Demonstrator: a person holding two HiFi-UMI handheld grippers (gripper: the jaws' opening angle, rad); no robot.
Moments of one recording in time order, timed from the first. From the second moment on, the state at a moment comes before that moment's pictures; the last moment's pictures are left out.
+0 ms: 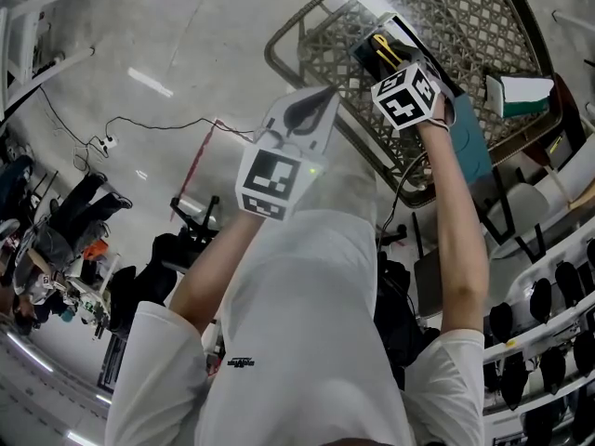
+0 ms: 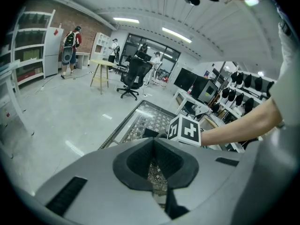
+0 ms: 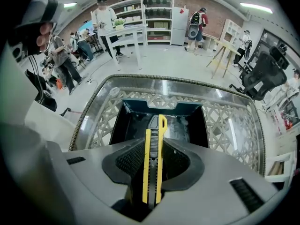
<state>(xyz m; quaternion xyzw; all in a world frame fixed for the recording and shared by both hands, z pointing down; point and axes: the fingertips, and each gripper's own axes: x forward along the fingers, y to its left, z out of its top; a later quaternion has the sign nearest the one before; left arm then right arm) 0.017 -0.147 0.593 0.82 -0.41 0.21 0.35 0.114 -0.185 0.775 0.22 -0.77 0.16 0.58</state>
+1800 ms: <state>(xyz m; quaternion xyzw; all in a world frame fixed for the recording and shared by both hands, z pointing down) 0.003 -0.125 0.416 0.87 -0.39 0.15 0.25 0.130 -0.132 0.409 0.53 -0.80 0.15 0.25</state>
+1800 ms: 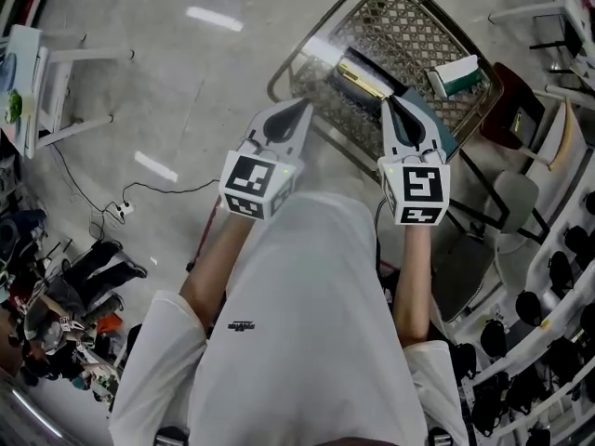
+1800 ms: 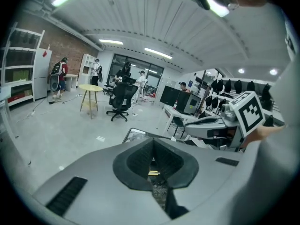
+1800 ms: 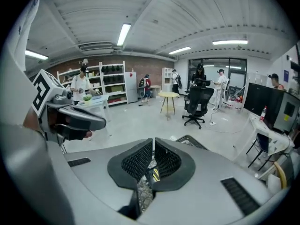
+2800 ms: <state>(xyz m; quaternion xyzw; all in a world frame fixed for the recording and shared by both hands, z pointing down) 0.001 -0.103 0.329 0.91 -0.37 0.09 0.18 0.140 -0.077 0.316 0.61 -0.77 0.08 0.15</state>
